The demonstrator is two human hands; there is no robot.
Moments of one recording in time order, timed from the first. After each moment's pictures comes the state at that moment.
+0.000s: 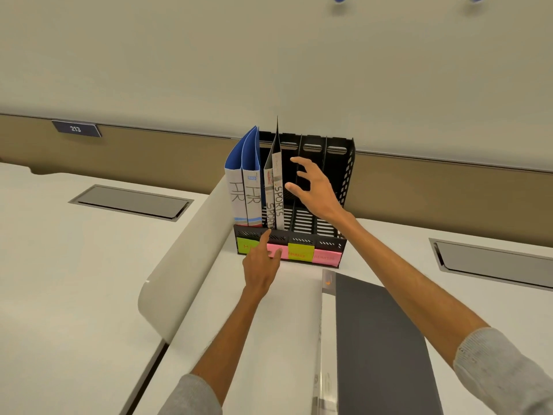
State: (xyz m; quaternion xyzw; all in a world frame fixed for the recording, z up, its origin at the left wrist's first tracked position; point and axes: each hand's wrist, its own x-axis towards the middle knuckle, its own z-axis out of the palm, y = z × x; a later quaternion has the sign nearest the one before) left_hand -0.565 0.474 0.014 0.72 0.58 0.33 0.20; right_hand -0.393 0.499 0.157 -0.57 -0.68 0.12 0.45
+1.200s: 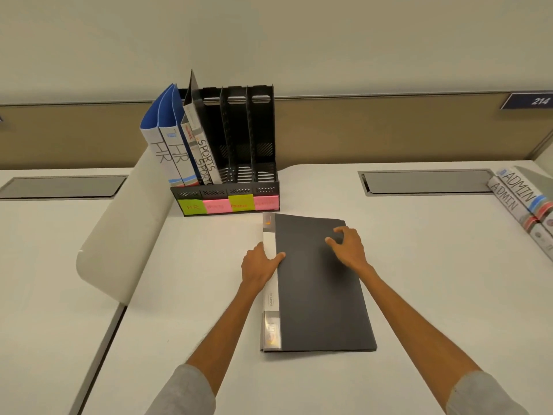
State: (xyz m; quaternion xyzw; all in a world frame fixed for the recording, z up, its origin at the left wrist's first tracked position) left_hand -0.499 0.319 -0.032 0.74 0.56 0.12 0.35; right_hand -0.264 0.231 -0.051 -0.83 -0.37 0.22 0.36
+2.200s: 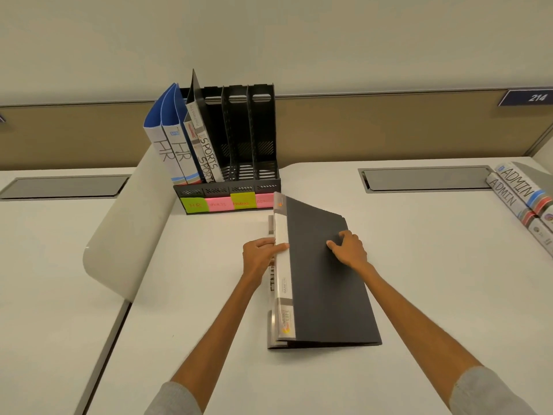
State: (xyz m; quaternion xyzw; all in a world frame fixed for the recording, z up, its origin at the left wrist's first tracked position) left_hand -0.509 0.306 -0.002 0.55 0.50 0.29 0.61; right_hand -0.277 0.226 -0.043 -0.88 -0.33 0.25 0.24
